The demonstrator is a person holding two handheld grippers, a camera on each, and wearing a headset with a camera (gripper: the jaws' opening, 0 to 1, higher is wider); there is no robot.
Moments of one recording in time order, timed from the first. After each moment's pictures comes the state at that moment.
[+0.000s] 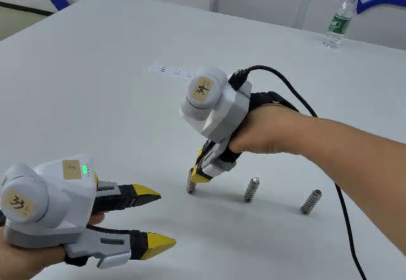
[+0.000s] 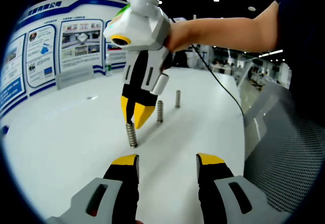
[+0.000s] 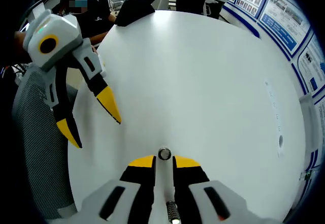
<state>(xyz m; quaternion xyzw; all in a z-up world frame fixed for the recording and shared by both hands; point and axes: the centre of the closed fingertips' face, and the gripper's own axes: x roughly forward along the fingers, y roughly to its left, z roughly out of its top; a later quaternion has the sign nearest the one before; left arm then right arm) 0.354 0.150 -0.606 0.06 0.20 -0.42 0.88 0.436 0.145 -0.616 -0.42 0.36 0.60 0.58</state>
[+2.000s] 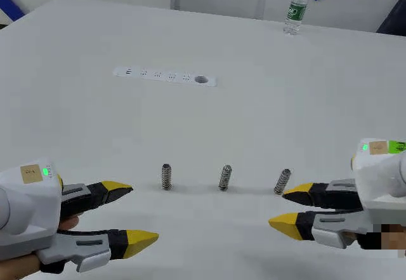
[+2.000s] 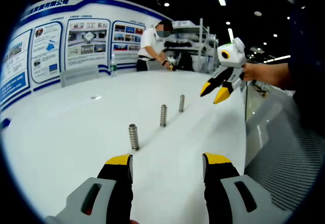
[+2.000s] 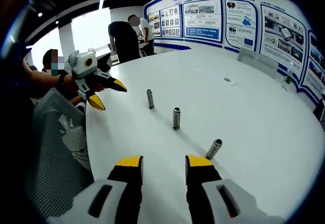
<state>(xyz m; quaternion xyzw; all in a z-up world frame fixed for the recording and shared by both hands) 0.357 0.147 -0.597 0.04 0.20 -0.40 0.89 0.391 -0.045 -0.587 -0.15 0.29 0.49 0.81</state>
